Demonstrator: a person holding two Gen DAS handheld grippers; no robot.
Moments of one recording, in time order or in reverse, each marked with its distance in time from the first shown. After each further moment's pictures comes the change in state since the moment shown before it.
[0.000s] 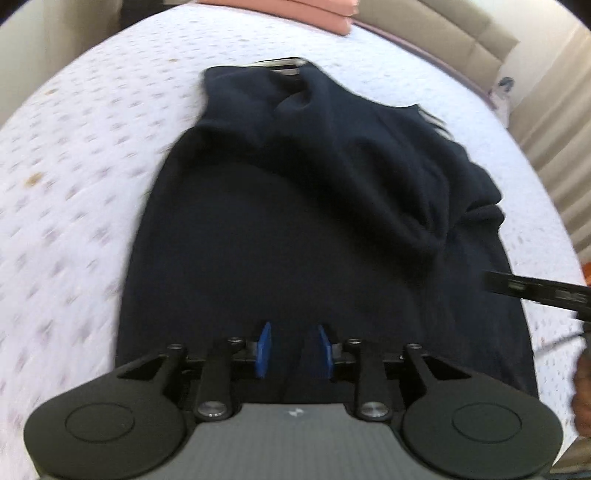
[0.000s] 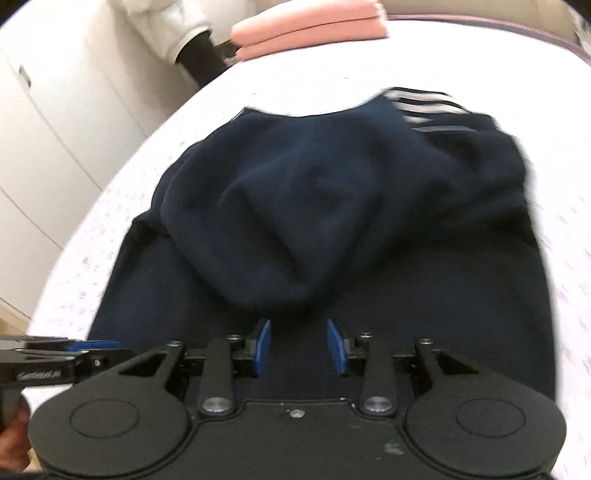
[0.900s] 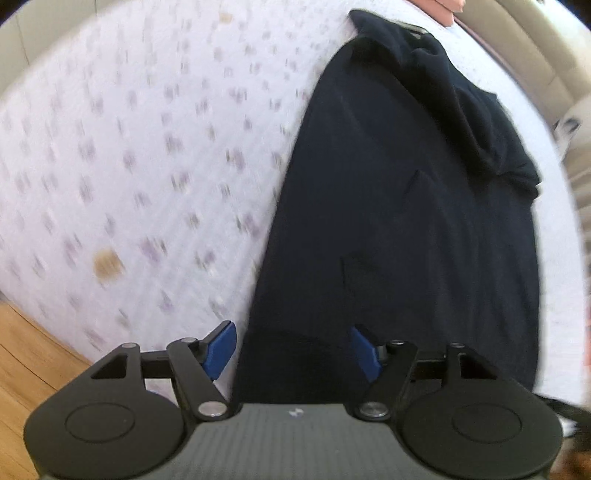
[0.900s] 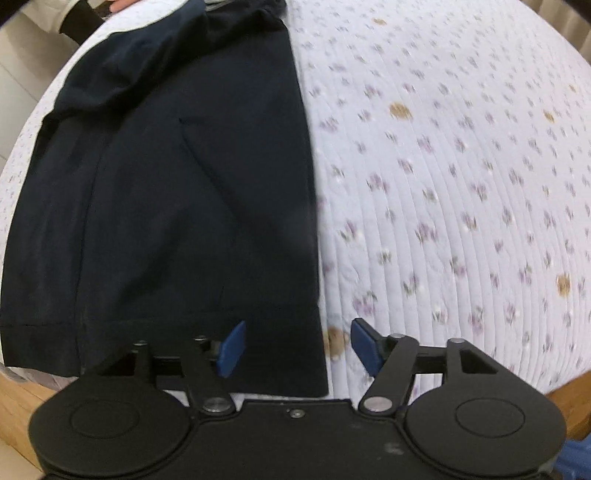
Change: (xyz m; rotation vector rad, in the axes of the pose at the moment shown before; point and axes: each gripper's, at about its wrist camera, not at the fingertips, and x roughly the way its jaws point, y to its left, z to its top) left arm -0.094 0.103 -0.149 -0.323 0.163 0.002; right arm -0.106 -0.066 -0.177 0.212 0.241 -0.300
